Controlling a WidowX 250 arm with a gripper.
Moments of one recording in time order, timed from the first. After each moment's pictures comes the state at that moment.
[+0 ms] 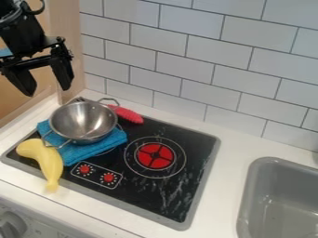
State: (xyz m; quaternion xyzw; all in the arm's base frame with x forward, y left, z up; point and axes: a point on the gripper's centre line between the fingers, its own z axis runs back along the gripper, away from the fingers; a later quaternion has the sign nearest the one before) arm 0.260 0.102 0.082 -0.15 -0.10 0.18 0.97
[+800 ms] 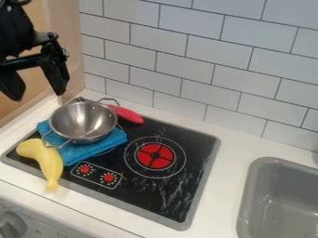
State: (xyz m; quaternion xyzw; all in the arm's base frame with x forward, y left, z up) arm 0.205 0.068 0.112 -0.13 -0.13 0.18 0.97
